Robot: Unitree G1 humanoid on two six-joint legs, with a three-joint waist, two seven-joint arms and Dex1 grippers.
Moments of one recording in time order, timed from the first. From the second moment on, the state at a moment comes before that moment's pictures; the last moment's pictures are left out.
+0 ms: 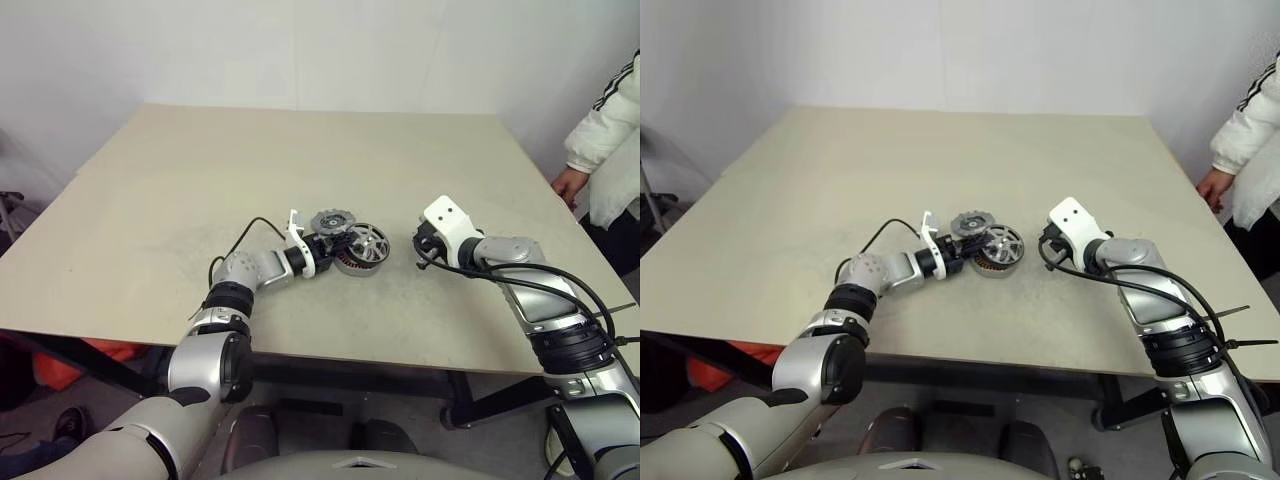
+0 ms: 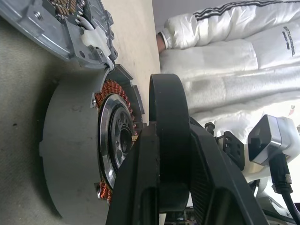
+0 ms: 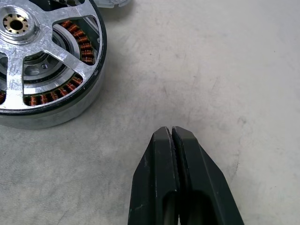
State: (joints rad) left arm -0.82 -0.04 0.36 0.88 -0.72 0.95 -0.58; right arm -0.44 -0.66 0.15 -0.09 0.04 0.82 0.63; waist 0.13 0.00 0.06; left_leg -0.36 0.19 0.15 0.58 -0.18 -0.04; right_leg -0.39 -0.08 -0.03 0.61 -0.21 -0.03
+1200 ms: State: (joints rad) left arm -0.78 -0.02 0.35 0.81 -0.70 0.92 -0.60; right arm -0.48 -0.64 0.15 -0.06 0.04 0.79 0.63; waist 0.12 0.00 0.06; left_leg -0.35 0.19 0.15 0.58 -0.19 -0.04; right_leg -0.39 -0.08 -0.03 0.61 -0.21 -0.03
